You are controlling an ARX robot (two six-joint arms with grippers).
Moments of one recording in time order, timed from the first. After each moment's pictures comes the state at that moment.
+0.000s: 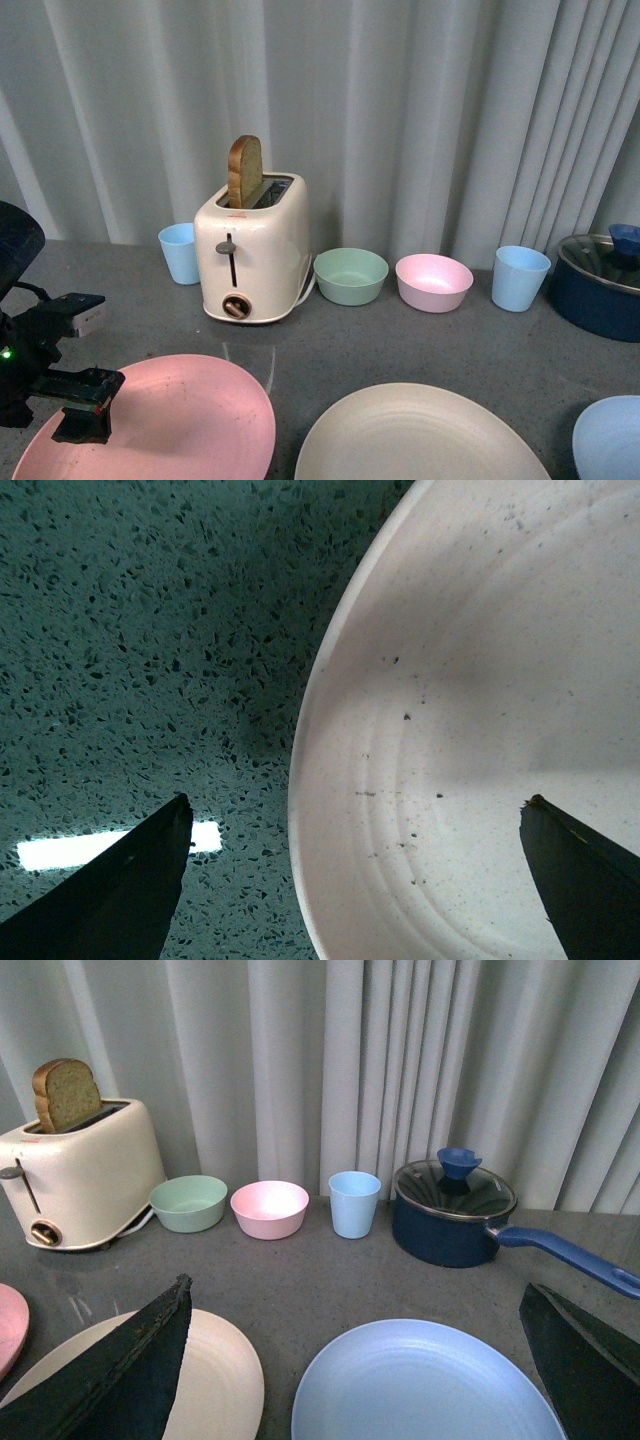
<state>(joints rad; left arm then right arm) 0.07 2.17 1.27 -0.34 0.08 0.26 0.00 0.00 0.01 0.00 0.00 -0.01</state>
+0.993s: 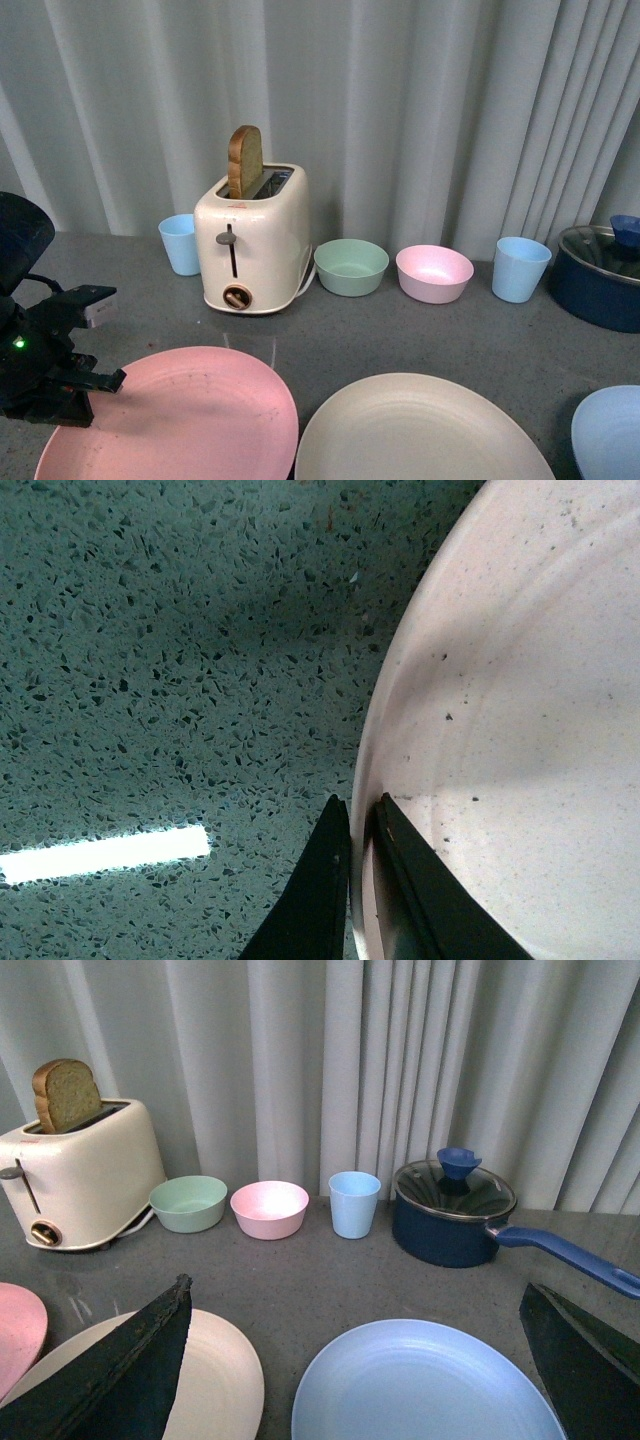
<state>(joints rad) 0.05 2.18 1.29 -0.35 0.11 0.26 0.00 0.00 0.01 0.00 0.00 -0.01</state>
